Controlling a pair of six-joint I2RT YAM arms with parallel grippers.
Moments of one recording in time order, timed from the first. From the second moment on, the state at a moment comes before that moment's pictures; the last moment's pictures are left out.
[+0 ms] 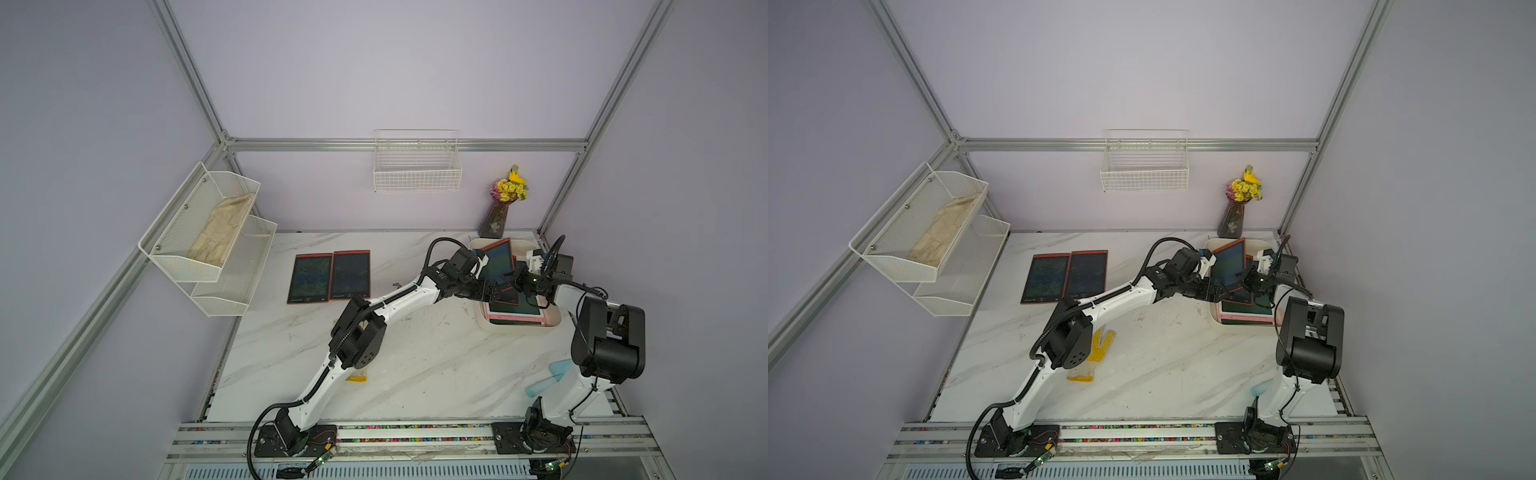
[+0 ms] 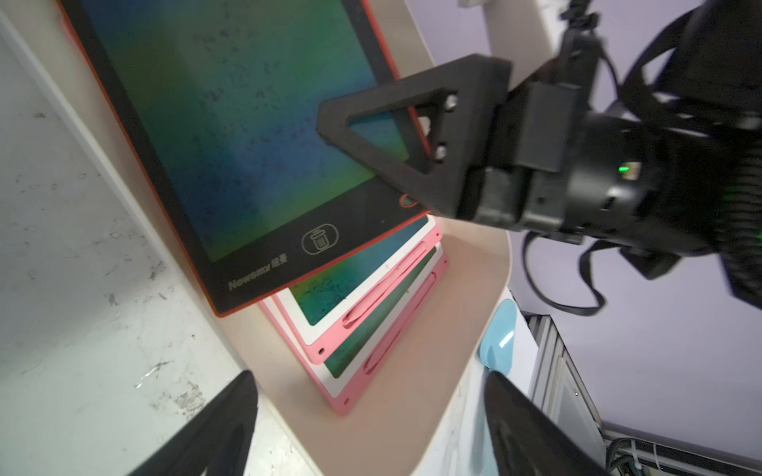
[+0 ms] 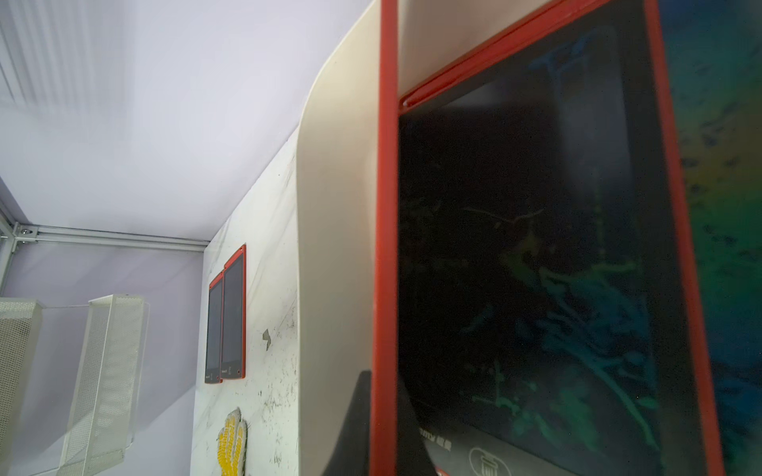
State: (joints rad) left arm -0.87 2.36 2.14 -0.40 0.35 -0.58; right arm -0.30 1.77 1.04 -0.02 -0.71 0.48
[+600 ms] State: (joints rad) left arm -0.85 2.16 1.97 -0.39 0.26 -0.50; right arm -0.31 1.61 1.04 -0.07 -0.69 0.52
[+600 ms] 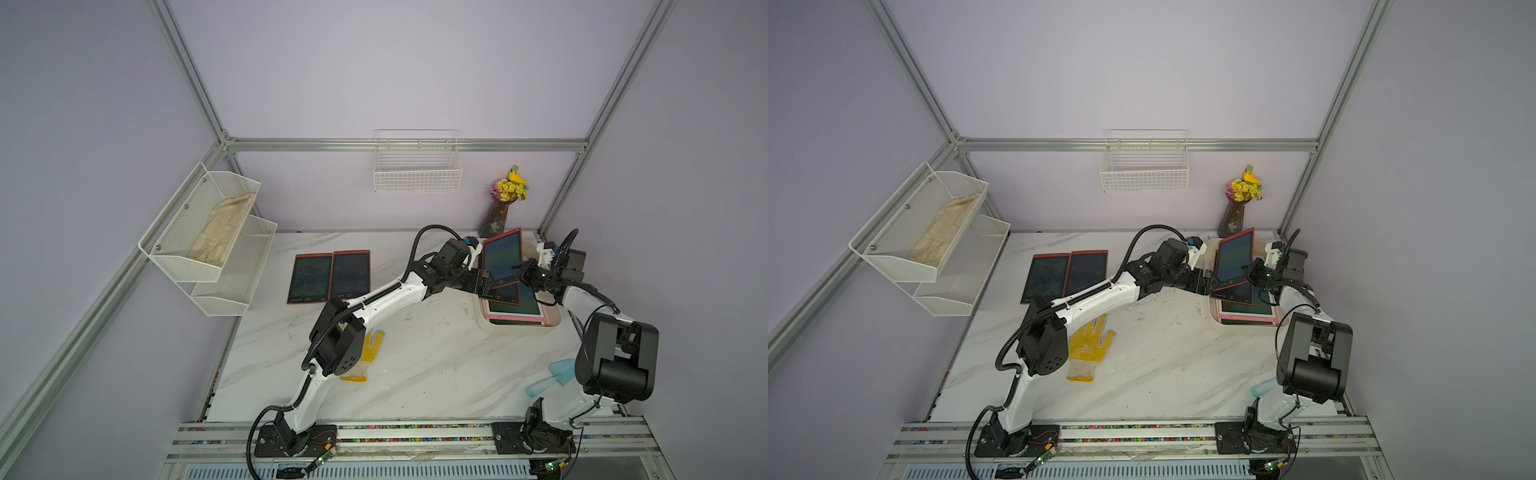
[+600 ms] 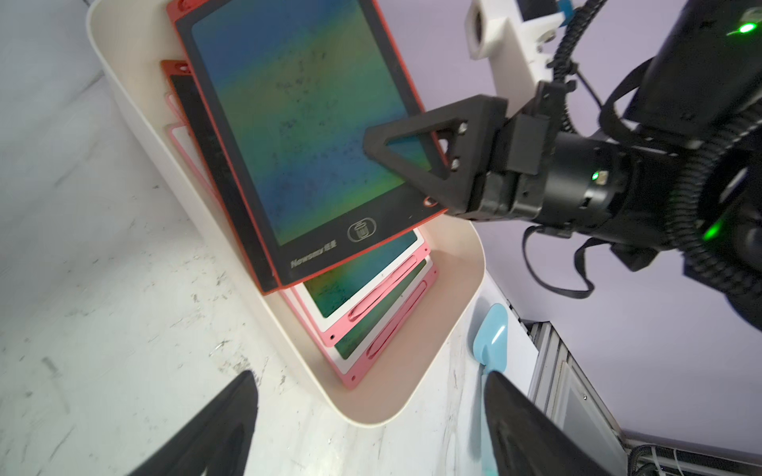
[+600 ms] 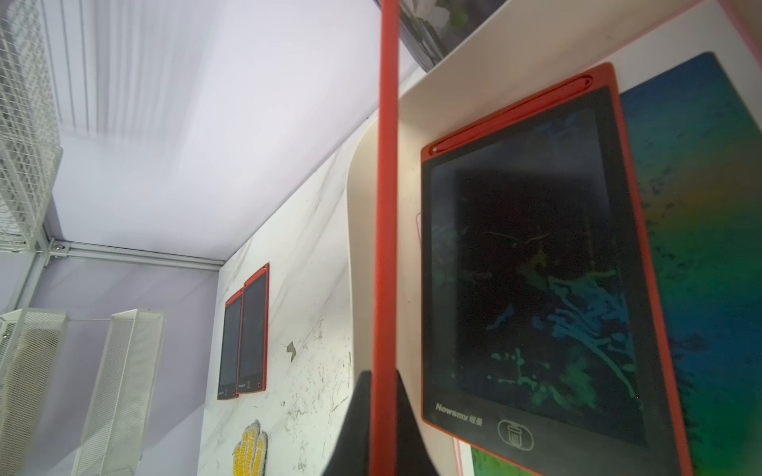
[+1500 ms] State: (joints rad) left arm -0.75 1.56 1.44 -0.50 -0.04 -0.41; right arm -0.18 1.24 1.06 -0.24 -0.59 0.60
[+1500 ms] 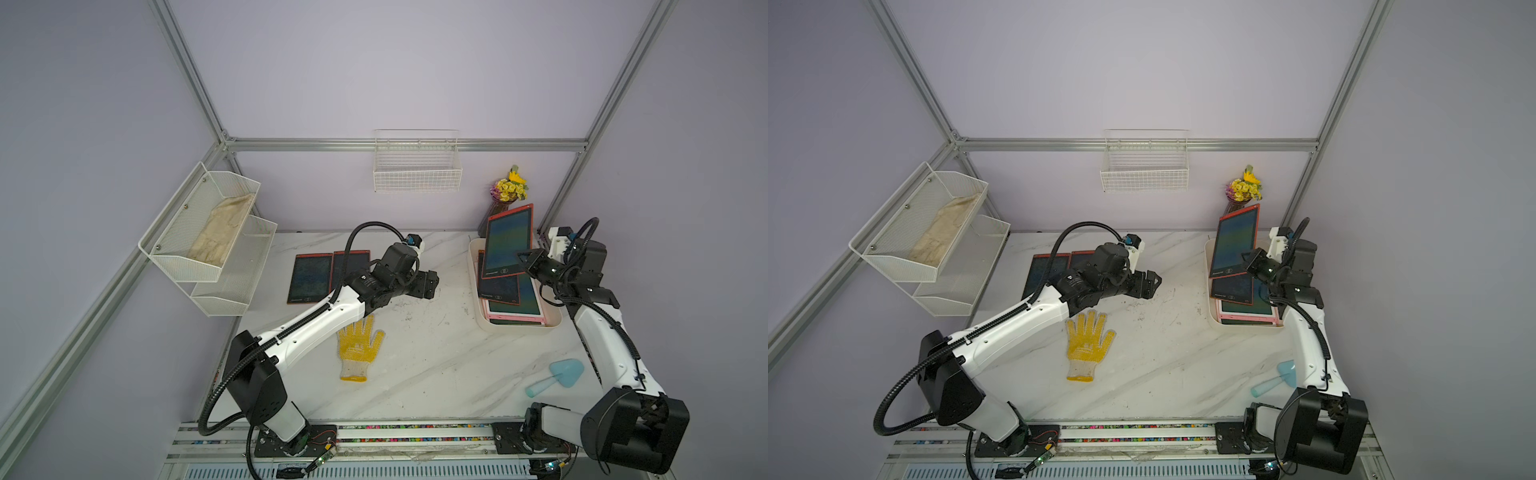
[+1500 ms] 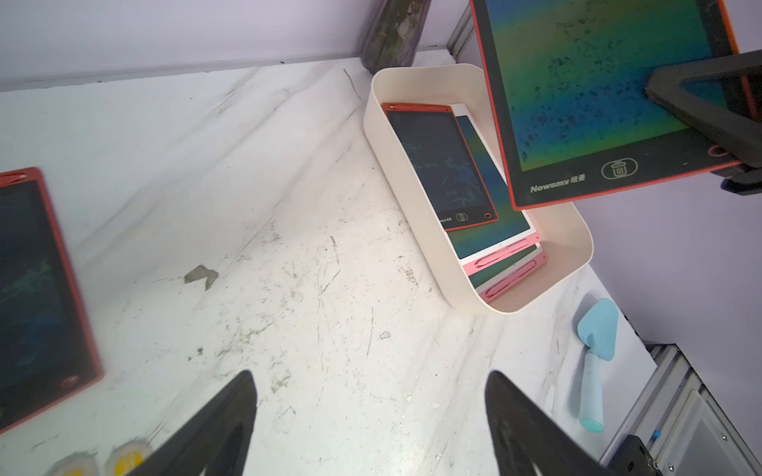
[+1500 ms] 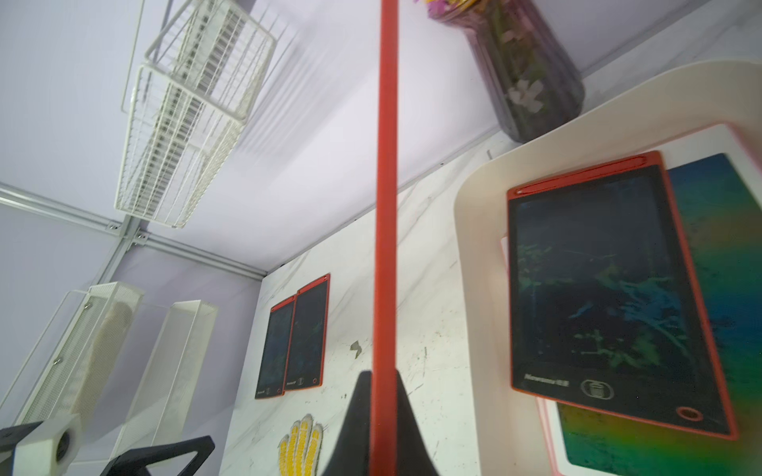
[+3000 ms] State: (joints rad) left arm -0.44 1.13 1.11 -0.64 -0.15 -0.42; right arm 0.45 2.03 1.30 0.24 -0.33 0.84
